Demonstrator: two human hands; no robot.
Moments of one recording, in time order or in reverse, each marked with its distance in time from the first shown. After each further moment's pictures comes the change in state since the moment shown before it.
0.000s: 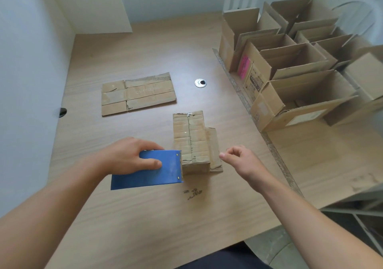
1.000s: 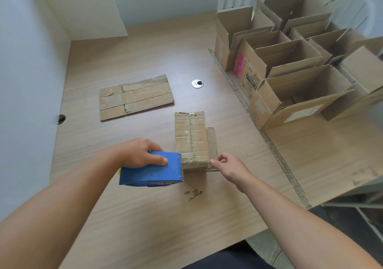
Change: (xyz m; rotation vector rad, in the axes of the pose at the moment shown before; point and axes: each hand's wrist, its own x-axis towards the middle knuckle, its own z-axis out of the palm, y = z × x) left_hand 0.040 0.002 0.002 0.051 -0.168 -0.114; right_hand 0.007 0.009 0.033 -0.066 -0.060 0.202
